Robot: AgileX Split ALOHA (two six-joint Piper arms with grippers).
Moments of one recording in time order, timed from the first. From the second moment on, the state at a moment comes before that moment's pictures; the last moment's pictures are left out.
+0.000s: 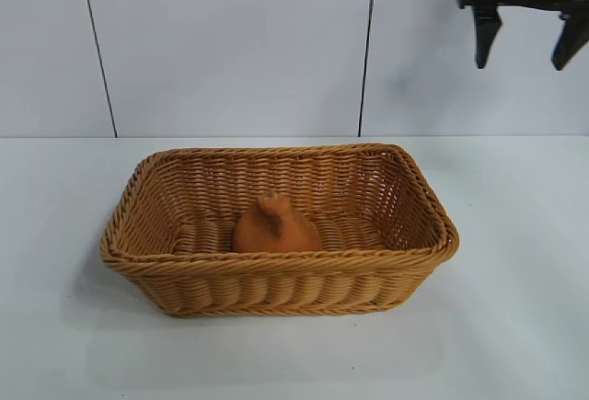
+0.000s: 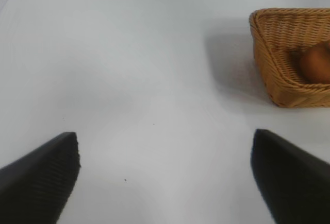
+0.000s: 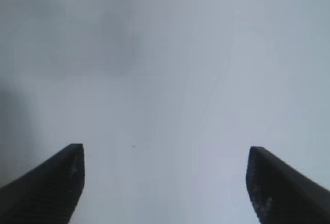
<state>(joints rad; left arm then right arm) -0.05 0.00 -0.50 0.03 1.07 -0.05 0.02 2.18 -2.06 -0.10 1.21 0.12</state>
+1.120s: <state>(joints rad) -0.05 0.00 -0.50 0.03 1.07 -0.05 0.00 1.09 -0.85 -0.02 1.20 0.02</state>
